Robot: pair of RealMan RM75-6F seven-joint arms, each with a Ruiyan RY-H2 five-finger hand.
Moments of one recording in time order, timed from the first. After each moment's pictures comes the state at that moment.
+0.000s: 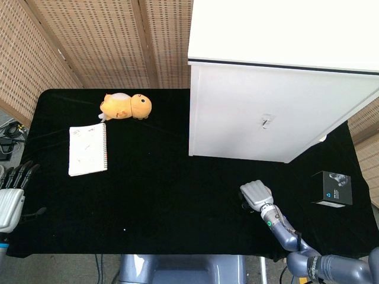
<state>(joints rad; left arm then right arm) -0.10 -1.07 -0.03 -1.74 1.46 1.43 0.15 0.62 -1.52 0.01 -1.44 -1.07 0.84 -0.44</state>
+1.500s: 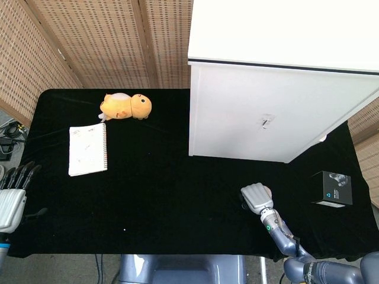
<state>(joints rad) -0.10 -1.07 -0.03 -1.75 1.45 1.43 0.16 0.56 -1.60 0.01 -1.35 -1.13 0.90 -0.42</state>
